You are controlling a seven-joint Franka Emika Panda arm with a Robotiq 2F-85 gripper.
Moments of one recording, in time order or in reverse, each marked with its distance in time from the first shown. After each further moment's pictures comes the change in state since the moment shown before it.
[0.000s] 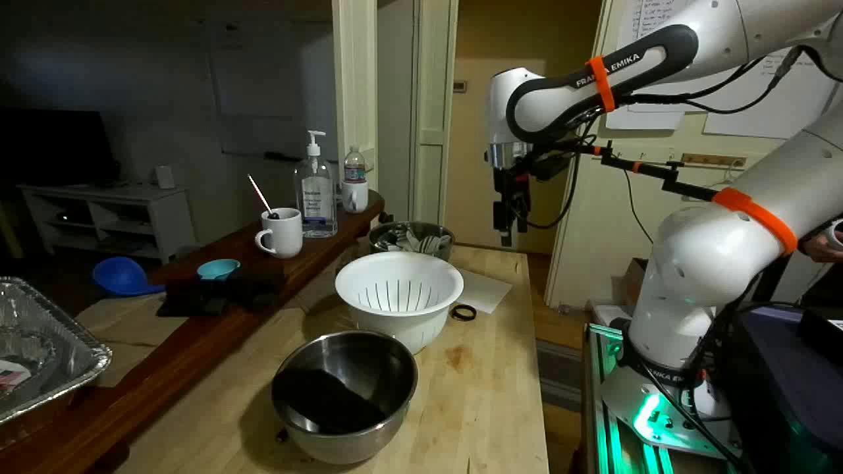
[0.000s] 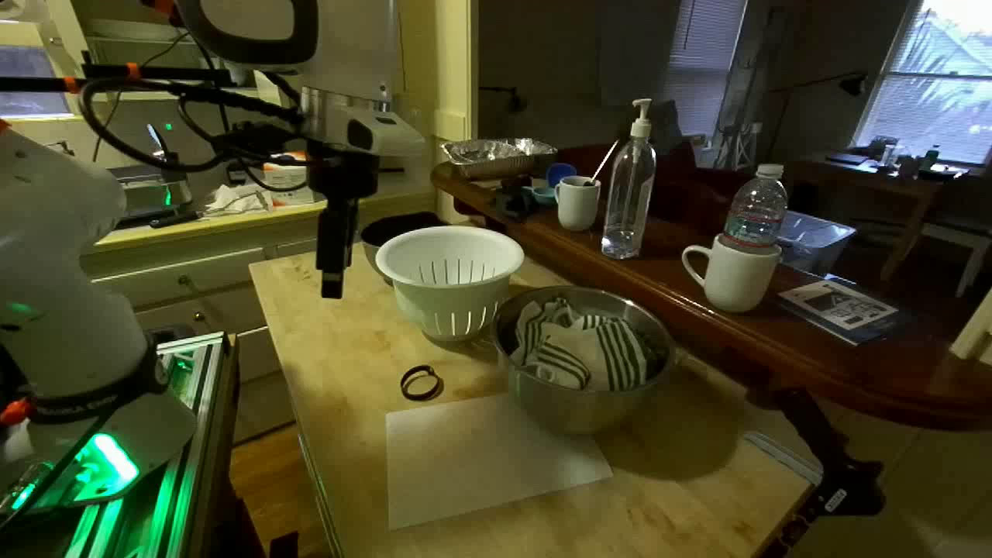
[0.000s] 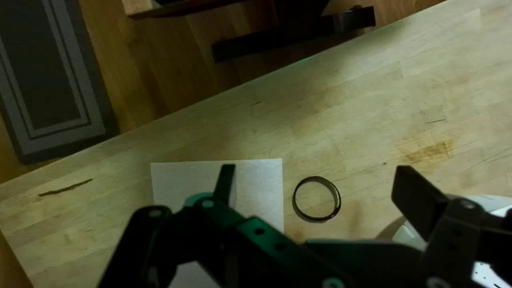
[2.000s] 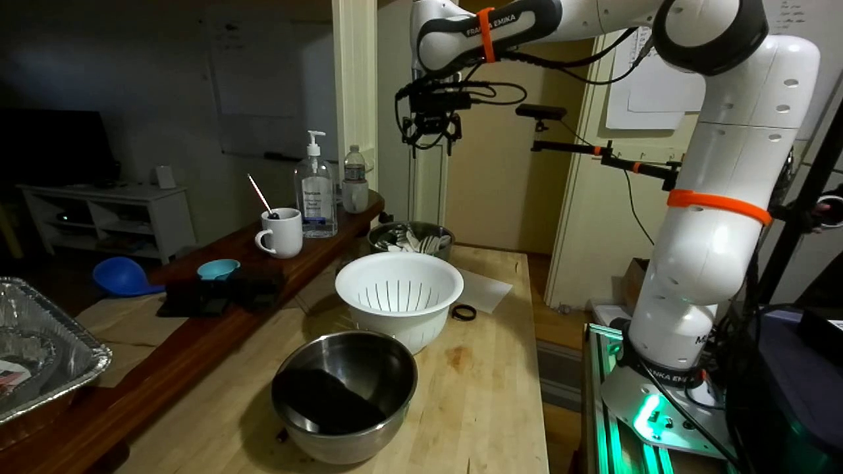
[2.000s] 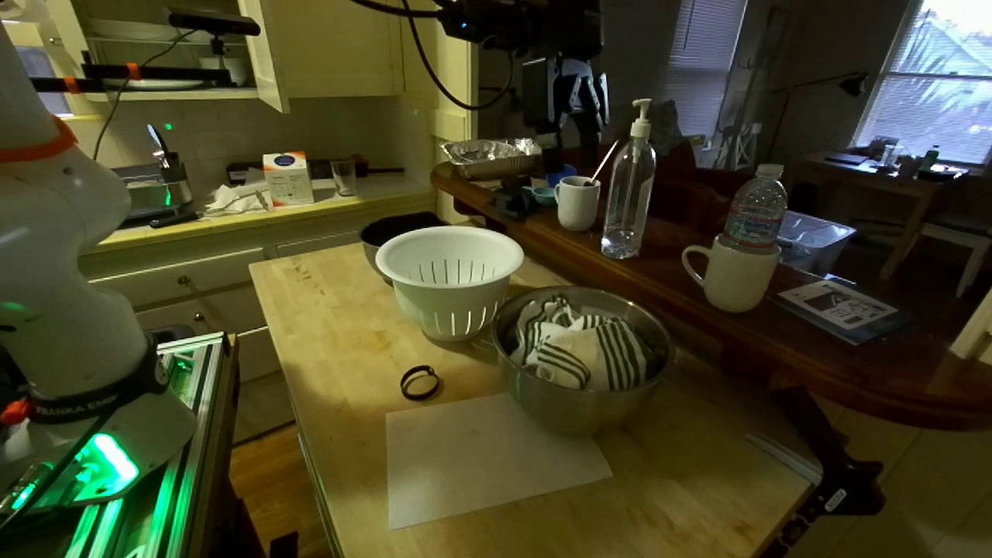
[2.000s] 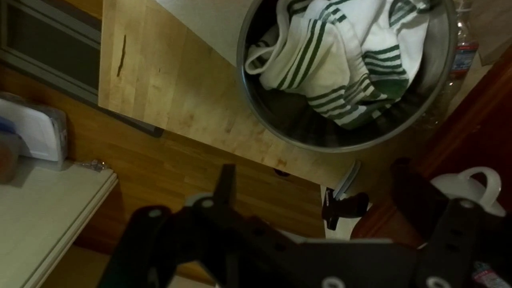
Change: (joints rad) arm -0.054 0.574 0.056 0.852 -0.133 -0.001 0.818
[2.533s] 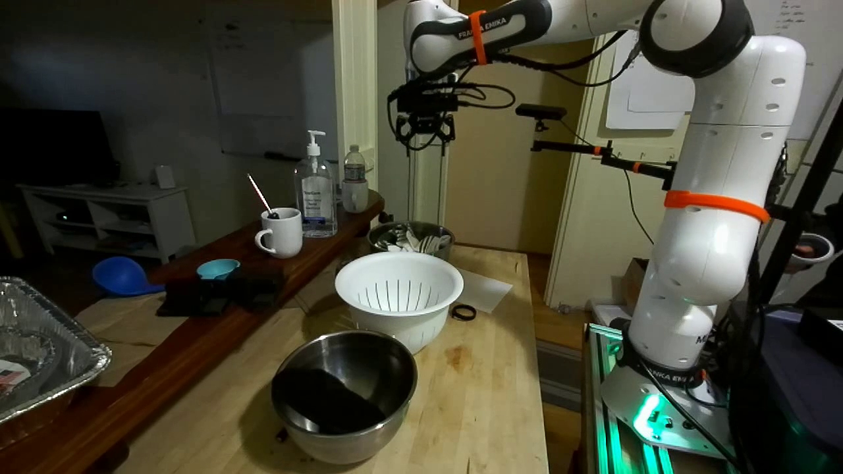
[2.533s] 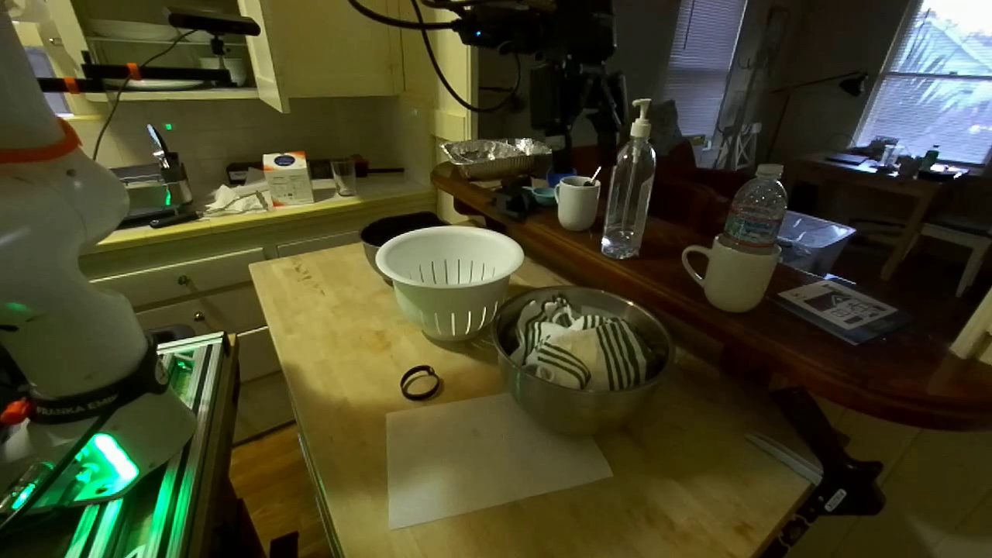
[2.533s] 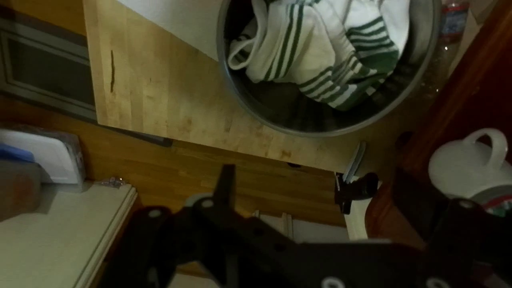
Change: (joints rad) arm 0.023 0.053 -0.018 0.058 -0.006 0.007 0.162
